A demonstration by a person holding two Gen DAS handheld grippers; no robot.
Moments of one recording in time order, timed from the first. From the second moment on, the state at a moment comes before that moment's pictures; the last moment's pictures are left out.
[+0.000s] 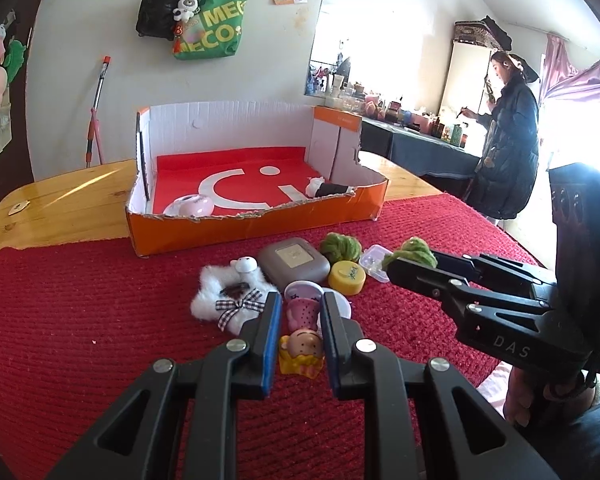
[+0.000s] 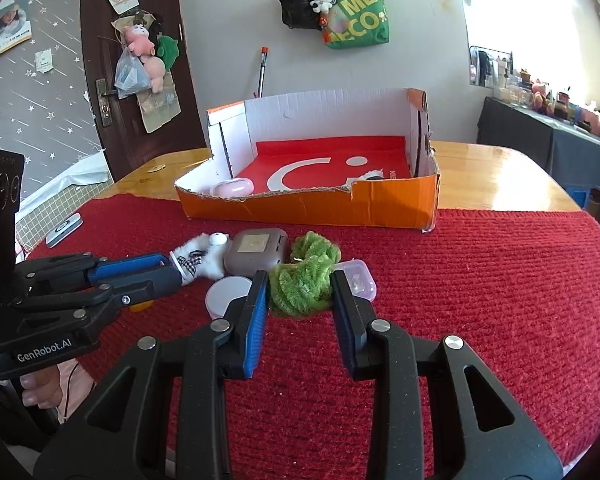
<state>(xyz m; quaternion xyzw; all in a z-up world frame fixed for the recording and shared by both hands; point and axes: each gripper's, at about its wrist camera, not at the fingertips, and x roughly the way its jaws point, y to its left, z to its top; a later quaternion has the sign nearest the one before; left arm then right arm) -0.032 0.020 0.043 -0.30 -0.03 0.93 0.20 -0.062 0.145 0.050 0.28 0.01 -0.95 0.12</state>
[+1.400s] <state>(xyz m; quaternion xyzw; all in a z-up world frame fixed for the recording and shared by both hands) -0.192 0.033 0.073 -0.43 0.01 0.87 0.24 -0.229 0.143 0.088 0.42 0.07 -0.88 0.20</state>
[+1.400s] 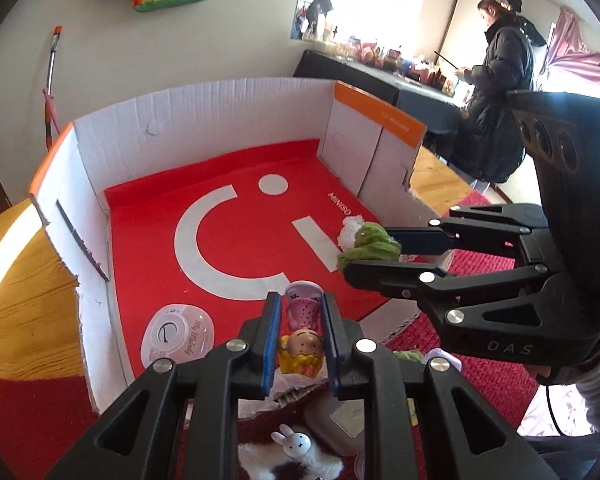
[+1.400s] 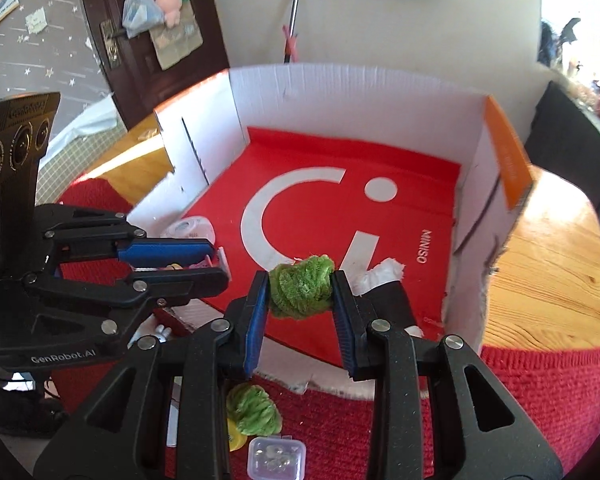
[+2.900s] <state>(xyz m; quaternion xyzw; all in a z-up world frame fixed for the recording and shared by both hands) -0.223 0.039 0.040 -0.48 0.03 0.85 0.24 -0.251 0.136 0.053 0.50 0.11 -0.83 0.21</state>
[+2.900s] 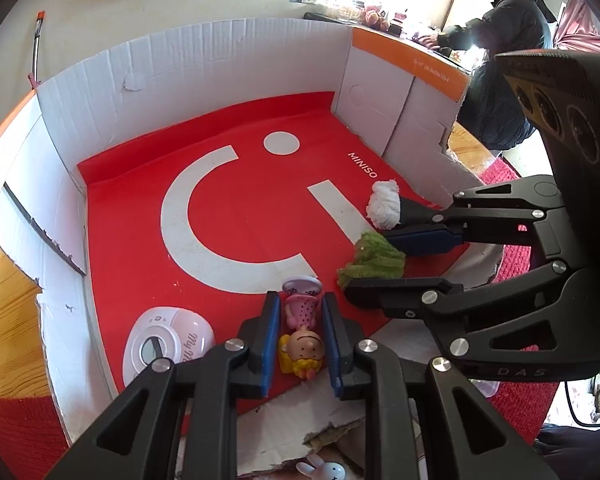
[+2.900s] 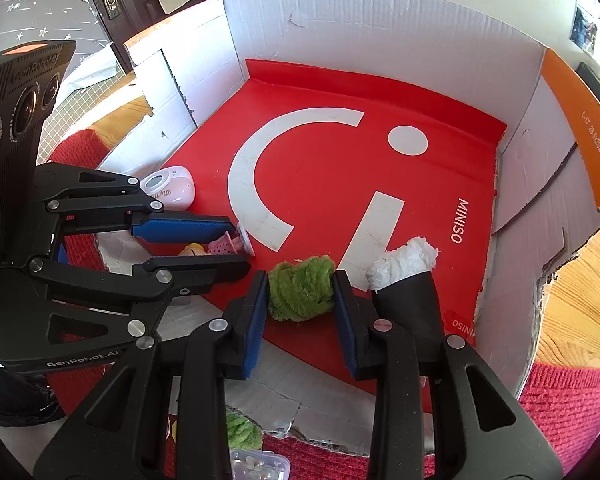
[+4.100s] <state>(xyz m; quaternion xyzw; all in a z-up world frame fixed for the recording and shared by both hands) -0.217 0.036 0.045 -0.47 0.01 0.85 0.23 -0.242 0.140 0.060 0.50 0.11 -0.84 0.20</state>
